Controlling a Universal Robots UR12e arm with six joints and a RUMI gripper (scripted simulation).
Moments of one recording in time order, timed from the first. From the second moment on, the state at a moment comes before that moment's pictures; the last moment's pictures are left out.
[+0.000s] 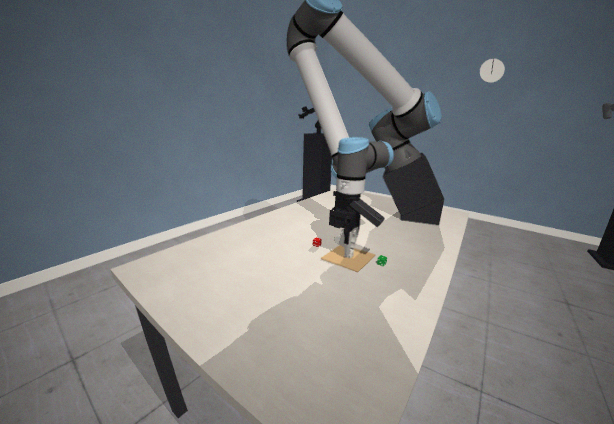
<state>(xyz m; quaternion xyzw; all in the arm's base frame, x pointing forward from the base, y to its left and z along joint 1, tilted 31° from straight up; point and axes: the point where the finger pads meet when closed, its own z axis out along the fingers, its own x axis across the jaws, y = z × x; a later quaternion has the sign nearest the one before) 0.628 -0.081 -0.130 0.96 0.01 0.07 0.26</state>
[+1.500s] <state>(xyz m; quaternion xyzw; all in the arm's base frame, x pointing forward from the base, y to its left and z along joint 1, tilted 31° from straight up) 0.625 -0.072 -0.114 0.96 0.01 0.07 0.26</state>
